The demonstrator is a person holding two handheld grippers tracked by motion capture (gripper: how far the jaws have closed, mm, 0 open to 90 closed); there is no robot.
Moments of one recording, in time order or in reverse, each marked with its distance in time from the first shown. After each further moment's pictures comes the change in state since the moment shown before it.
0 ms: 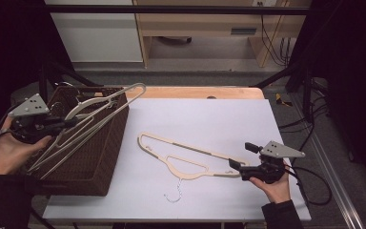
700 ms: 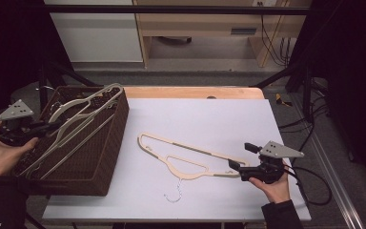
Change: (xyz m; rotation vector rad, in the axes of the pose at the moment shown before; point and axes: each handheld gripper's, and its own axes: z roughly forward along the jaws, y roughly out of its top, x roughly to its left) left arm 0.039 -0.053 0.000 0.028 0.108 -0.126; right arm 0.001 0.000 0.001 0.008 0.001 -0.003
